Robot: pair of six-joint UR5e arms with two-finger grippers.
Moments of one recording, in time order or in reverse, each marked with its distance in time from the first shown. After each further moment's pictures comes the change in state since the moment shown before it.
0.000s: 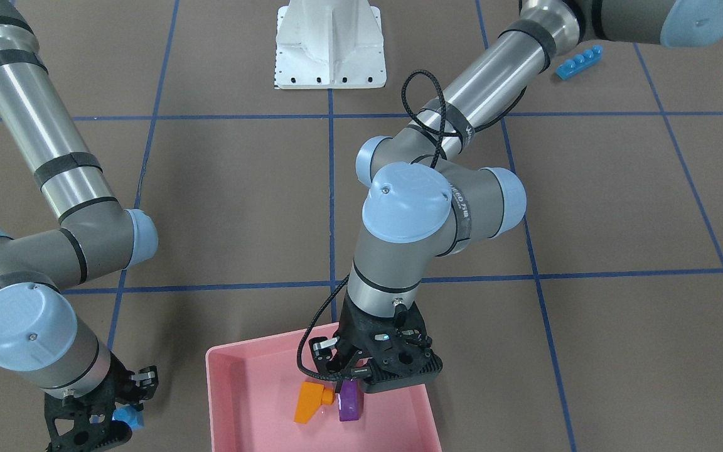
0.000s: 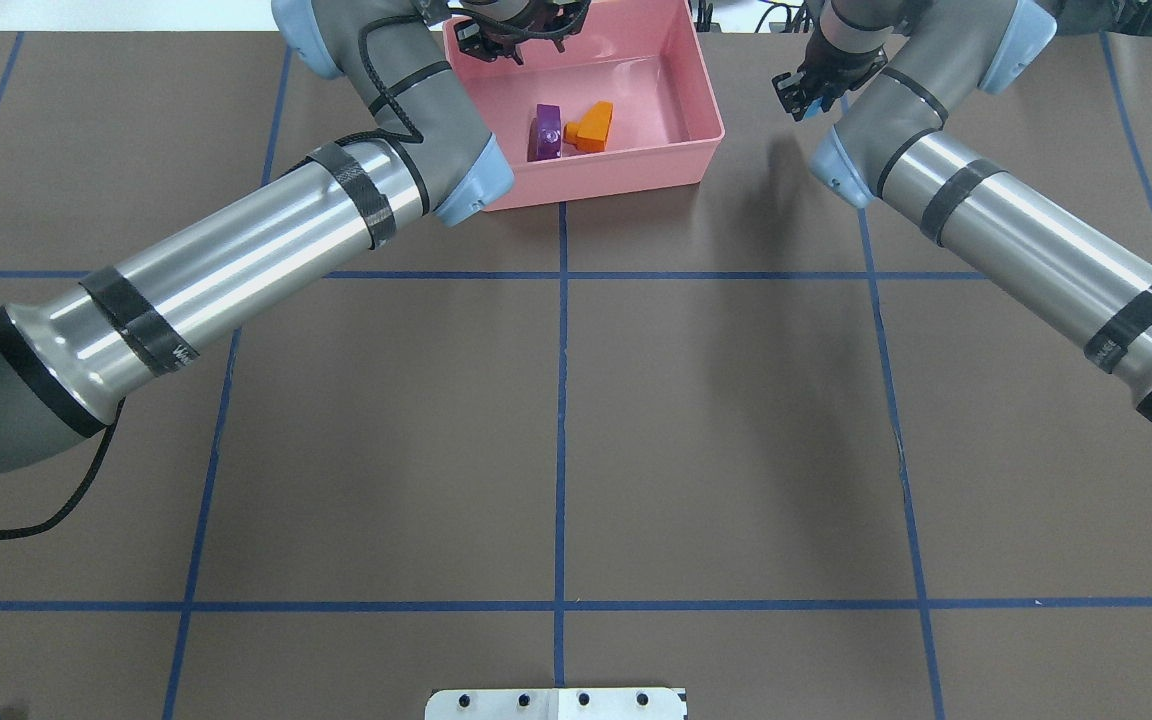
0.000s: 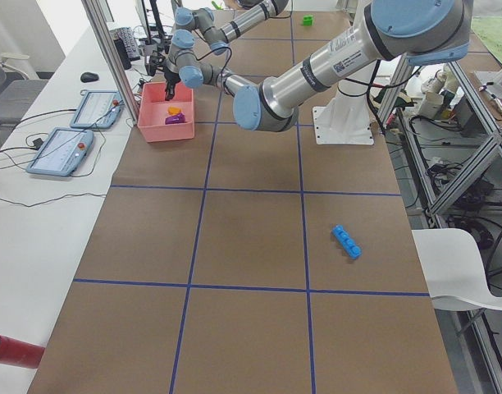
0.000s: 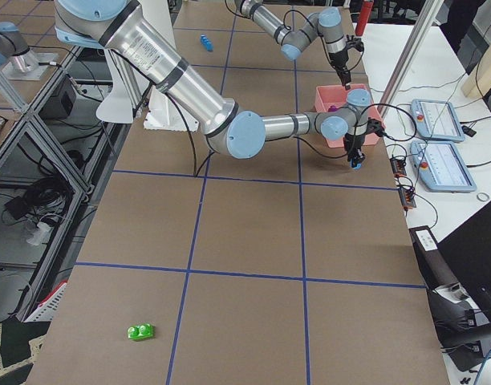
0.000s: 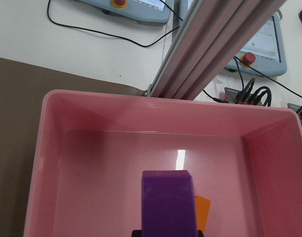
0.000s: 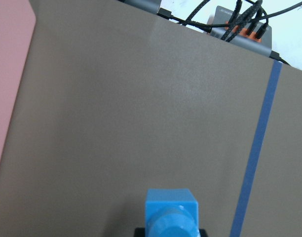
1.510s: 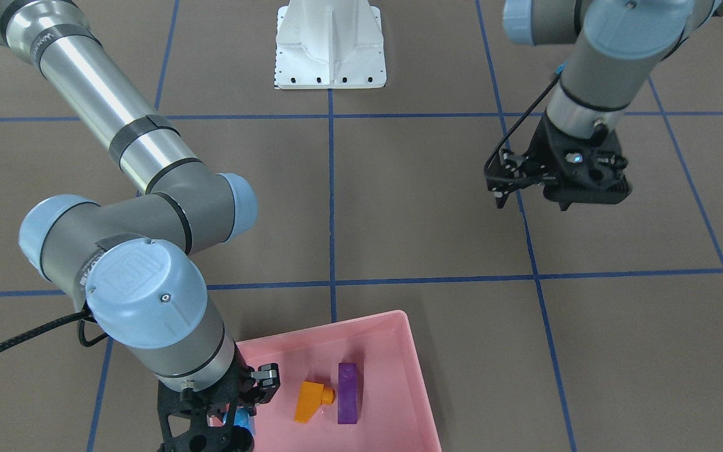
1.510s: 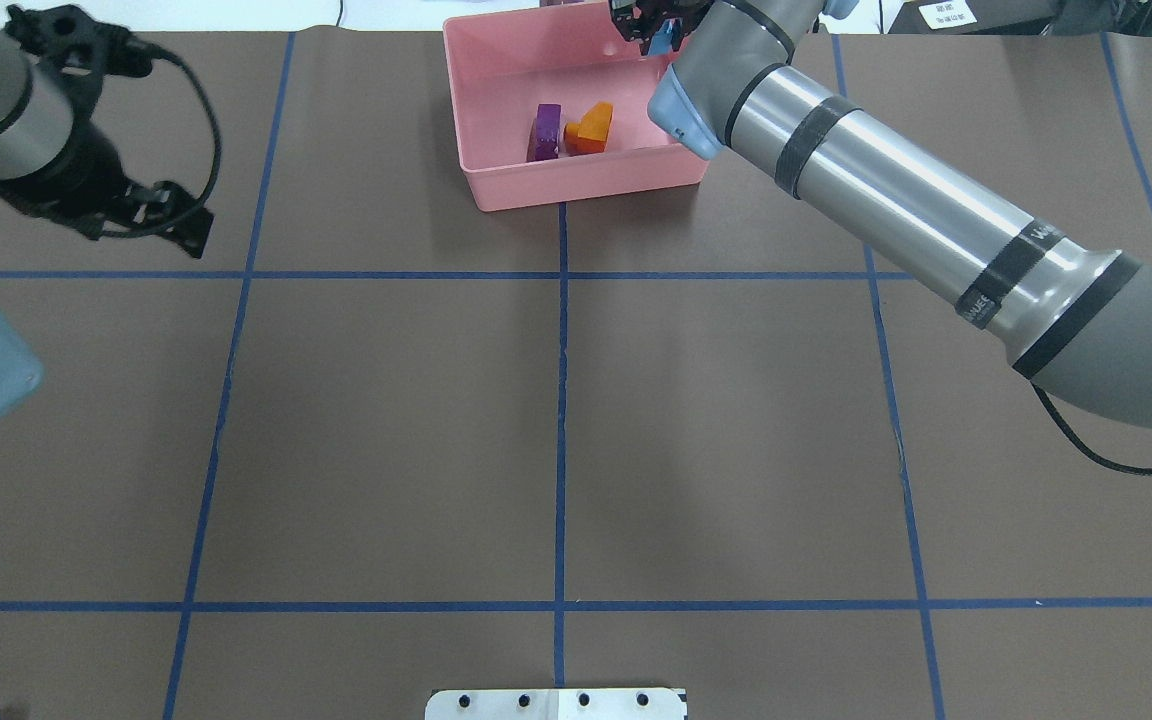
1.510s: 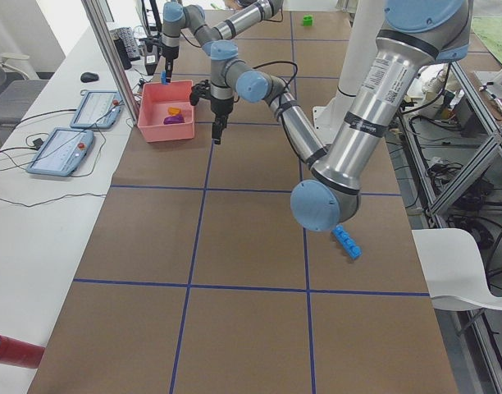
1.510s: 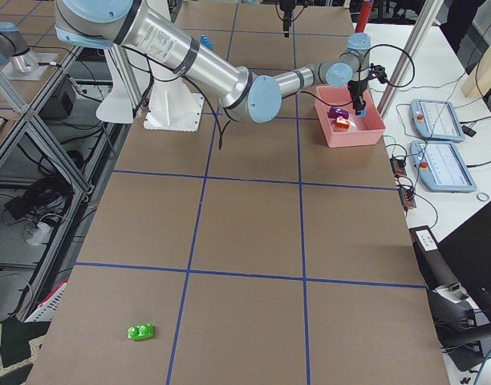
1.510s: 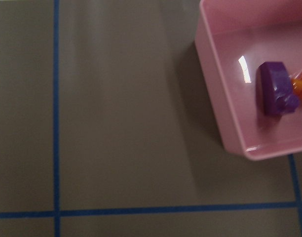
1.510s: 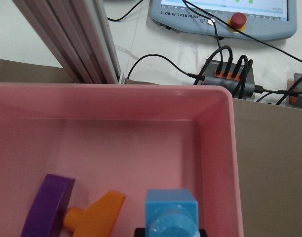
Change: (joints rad) left arm -0.113 0.872 -1.312 0.911 -0.240 0.646; right arm -0.091 0.242 -0.054 -0.018 -0.065 0.289
